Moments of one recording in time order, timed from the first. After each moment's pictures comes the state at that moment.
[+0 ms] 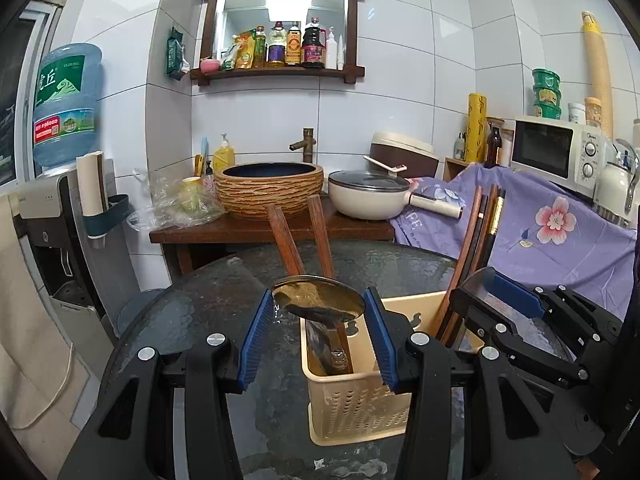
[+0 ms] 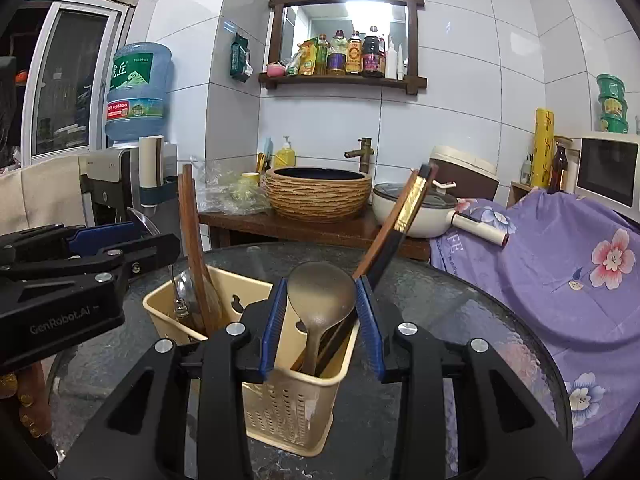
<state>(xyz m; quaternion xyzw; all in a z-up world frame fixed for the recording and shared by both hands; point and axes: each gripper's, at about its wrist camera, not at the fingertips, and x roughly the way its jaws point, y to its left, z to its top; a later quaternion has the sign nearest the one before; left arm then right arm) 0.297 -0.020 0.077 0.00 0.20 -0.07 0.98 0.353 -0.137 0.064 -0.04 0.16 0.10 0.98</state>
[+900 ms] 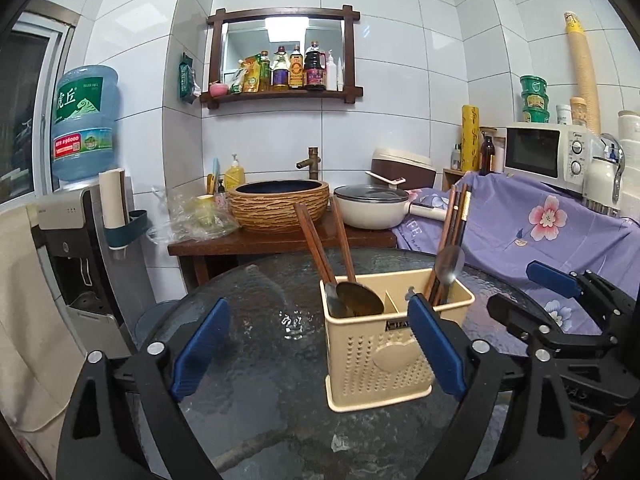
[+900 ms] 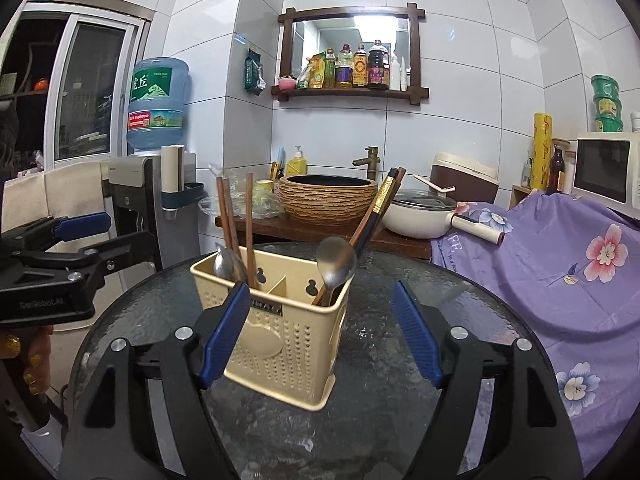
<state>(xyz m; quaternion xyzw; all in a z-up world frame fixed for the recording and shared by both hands) 0.228 -0.003 0.077 0.01 0.16 -0.06 0.99 0.274 -0.160 0.070 -0.03 0.13 0.12 0.98</state>
